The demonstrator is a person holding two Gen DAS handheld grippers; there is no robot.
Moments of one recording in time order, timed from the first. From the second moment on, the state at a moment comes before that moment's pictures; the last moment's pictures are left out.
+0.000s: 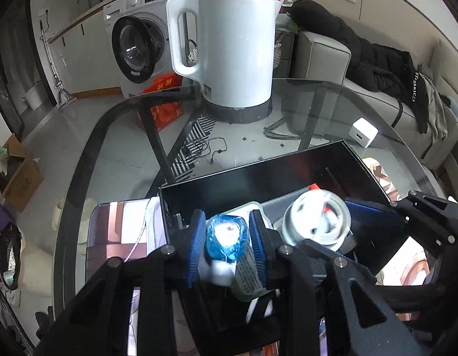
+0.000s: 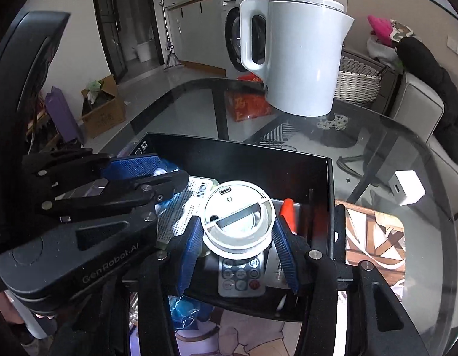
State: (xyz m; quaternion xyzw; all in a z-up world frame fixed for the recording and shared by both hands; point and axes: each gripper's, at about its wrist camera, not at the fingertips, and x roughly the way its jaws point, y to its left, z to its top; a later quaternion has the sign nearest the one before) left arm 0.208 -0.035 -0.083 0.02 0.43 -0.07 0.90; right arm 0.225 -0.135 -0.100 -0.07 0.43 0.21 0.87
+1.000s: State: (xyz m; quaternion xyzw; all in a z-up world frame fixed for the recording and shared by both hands) left arm 0.176 -0.026 -0.048 0.01 0.36 -0.06 0.93; right arm 0.195 -0.151 -0.066 -0.05 0.39 0.18 0.90
